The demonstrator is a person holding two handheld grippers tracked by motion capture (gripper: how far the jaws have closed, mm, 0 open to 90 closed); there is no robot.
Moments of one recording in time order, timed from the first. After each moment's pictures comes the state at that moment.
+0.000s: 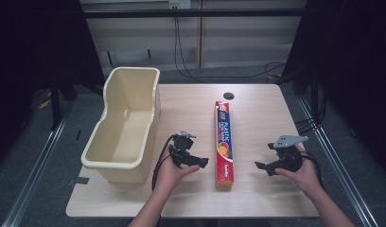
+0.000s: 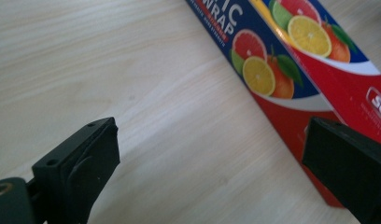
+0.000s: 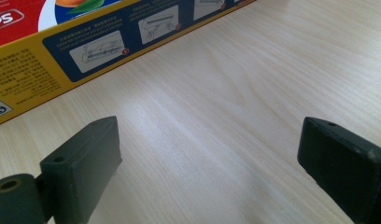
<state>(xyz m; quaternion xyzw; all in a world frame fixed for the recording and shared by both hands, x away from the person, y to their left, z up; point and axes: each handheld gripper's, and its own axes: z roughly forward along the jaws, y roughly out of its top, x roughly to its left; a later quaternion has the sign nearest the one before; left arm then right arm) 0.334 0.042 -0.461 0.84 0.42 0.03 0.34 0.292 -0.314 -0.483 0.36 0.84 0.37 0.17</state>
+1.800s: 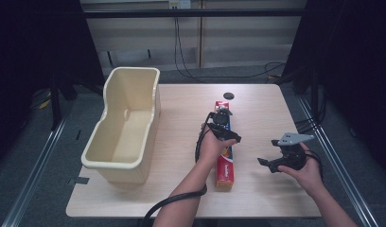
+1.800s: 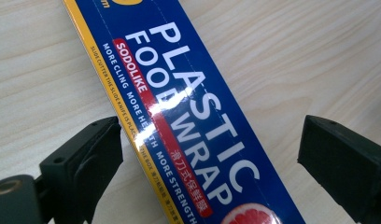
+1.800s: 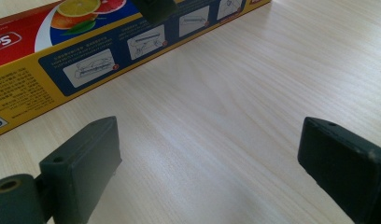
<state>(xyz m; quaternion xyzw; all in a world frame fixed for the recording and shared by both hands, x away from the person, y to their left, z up) 0.407 -0.080 -0.457 0.85 0.44 0.03 0.27 0.291 -0.321 -0.473 0.37 0.83 0.38 0.19</state>
